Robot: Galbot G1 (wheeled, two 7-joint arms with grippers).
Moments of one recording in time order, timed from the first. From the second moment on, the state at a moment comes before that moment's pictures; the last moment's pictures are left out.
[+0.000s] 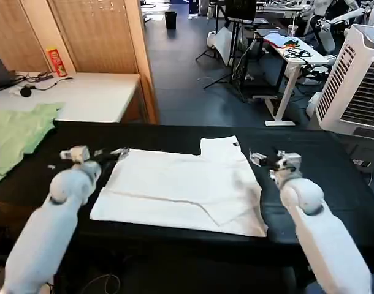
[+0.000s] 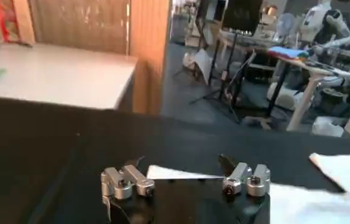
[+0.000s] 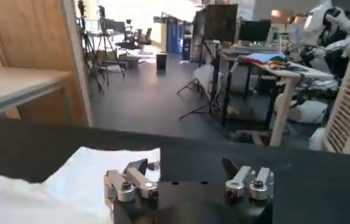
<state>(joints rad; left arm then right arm) 0.63 -1.04 -0.27 -1.41 -0.78 0.61 -0.11 -0.63 1.12 0.23 1.42 0.60 -0.58 0.18</state>
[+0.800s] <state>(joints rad) 0.48 -1.10 -0.18 -1.10 -0.69 0.58 -0.03 -0.49 1.26 0.18 1.16 0.57 -0.59 0.16</state>
